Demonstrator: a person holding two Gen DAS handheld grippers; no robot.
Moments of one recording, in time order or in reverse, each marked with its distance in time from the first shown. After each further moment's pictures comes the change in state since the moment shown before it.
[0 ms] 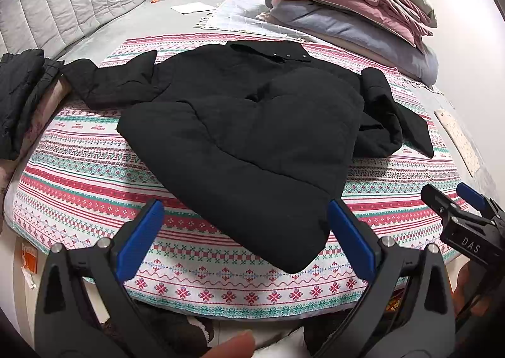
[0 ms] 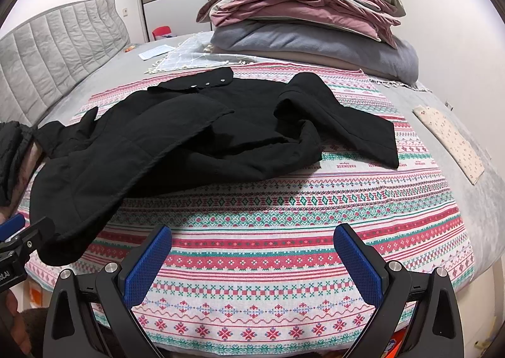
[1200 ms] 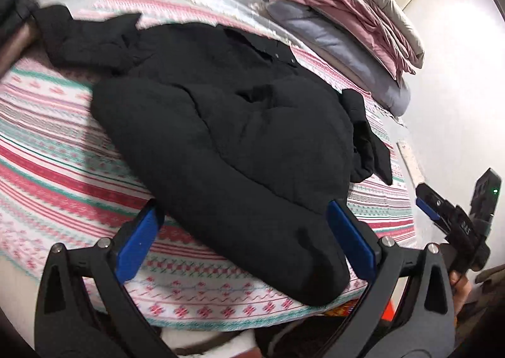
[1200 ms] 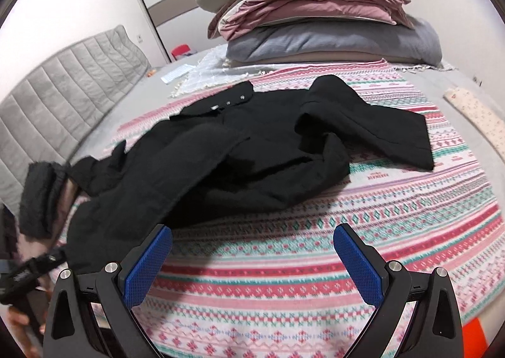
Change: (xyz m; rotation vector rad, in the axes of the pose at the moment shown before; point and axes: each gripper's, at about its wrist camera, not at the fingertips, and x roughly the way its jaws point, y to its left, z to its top) left arm 0.049 0.055 0.021 -0.202 0.098 -0.314; right arm 0.019 -0.038 0.037 0.132 -0.021 0.246
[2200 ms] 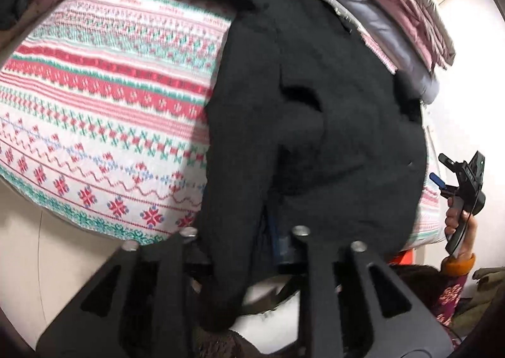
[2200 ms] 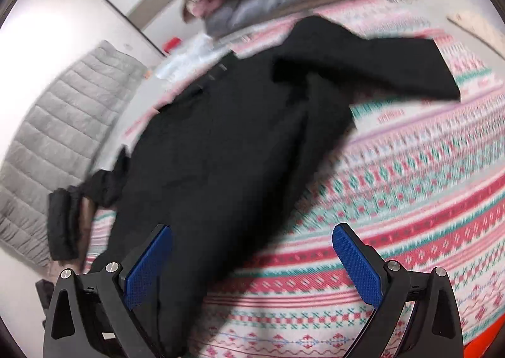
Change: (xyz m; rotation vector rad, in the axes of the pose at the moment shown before) left arm -0.038 0.171 -0.054 -0.070 0.130 0.092; right arm 0.063 -0.067 -0.024 0.207 0.157 0.114
